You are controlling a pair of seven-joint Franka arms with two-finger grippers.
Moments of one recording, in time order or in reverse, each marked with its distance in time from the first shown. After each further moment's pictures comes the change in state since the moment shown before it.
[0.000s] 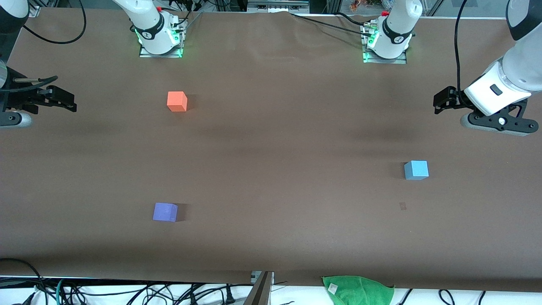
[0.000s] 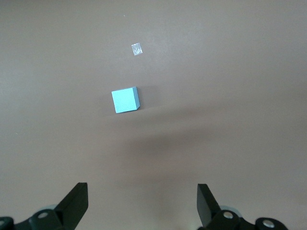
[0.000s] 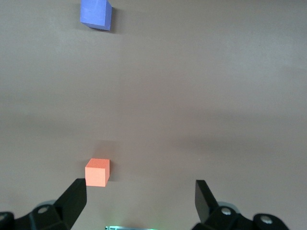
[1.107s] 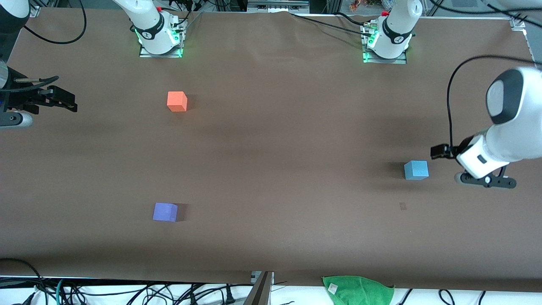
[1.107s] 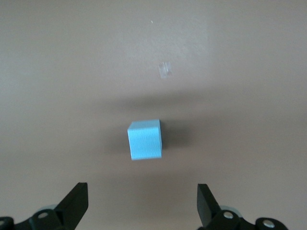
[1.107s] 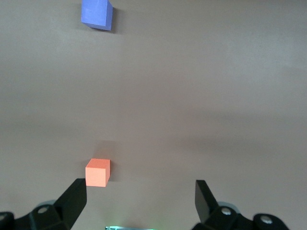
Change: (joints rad) left arm 0.110 0.279 0.011 -0.055 0.004 0.332 0.031; right arm 0.000 0.001 0.003 0.000 0.000 0.001 0.000
